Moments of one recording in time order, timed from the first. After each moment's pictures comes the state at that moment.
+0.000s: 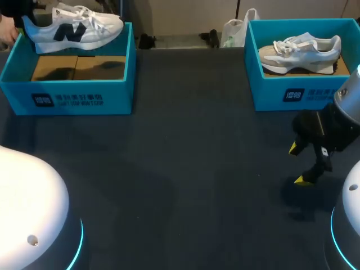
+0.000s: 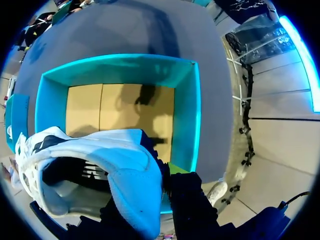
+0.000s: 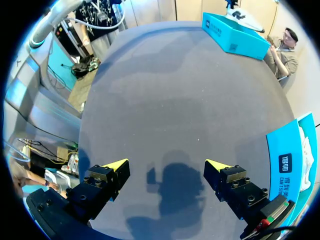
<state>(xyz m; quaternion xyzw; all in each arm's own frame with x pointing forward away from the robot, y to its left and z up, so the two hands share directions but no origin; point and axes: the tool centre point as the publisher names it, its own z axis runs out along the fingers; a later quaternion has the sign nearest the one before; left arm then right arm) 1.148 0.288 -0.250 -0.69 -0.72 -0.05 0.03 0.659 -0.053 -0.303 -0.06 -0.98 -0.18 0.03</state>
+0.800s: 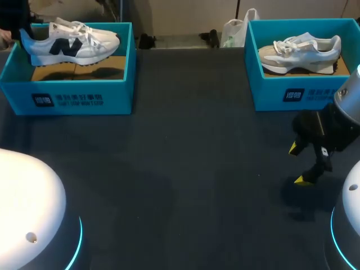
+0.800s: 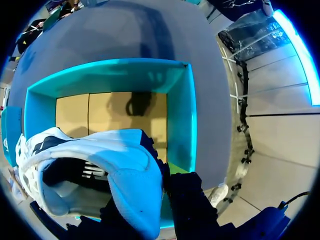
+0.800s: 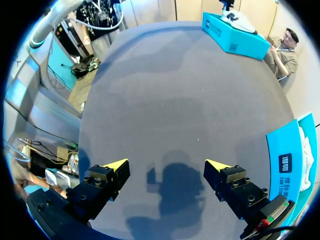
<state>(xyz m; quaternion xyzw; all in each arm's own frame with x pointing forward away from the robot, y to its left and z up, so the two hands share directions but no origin) 1.124 0.301 -0.273 -0.71 -0.70 -0.06 0.05 0.659 -0.053 -0.303 -0.06 -0.98 -0.18 0.03</state>
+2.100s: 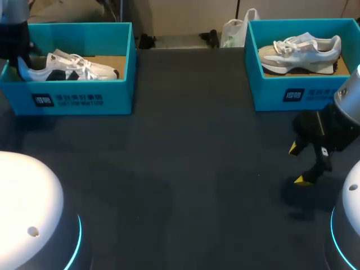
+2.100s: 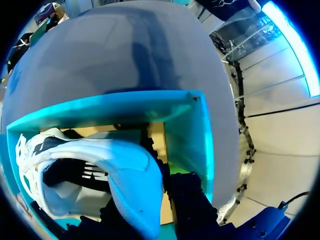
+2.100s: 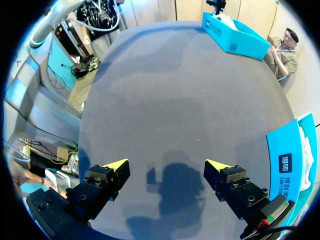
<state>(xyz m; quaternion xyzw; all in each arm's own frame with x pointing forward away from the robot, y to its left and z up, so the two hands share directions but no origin) 1.057 0.311 -0.335 -0.74 -0.67 -0.04 0.09 0.659 -0.053 -0.303 -0.06 -0.98 -0.18 0.03</state>
